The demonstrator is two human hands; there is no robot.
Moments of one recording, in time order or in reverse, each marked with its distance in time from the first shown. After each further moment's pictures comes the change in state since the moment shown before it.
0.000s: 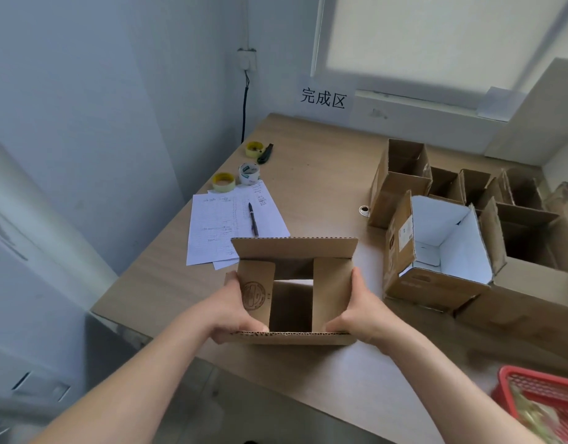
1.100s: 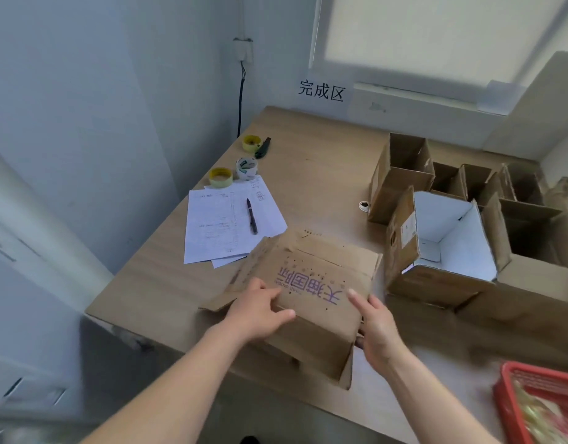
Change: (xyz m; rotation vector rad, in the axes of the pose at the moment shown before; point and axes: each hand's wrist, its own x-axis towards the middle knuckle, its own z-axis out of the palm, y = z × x) left_hand 0.047 -0.004 0.041 0.324 0.155 0.253; right_hand 0.012 0.036 0.030 0.837 0.232 0.128
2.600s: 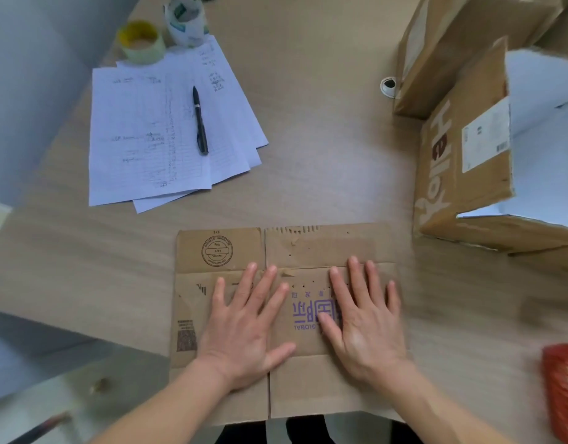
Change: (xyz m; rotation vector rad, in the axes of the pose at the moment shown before) left_hand 0.047 -0.073 0.135 0.610 0.120 0.413; right_hand 0.091 0.128 -0.029 -1.659 0.061 -0.539
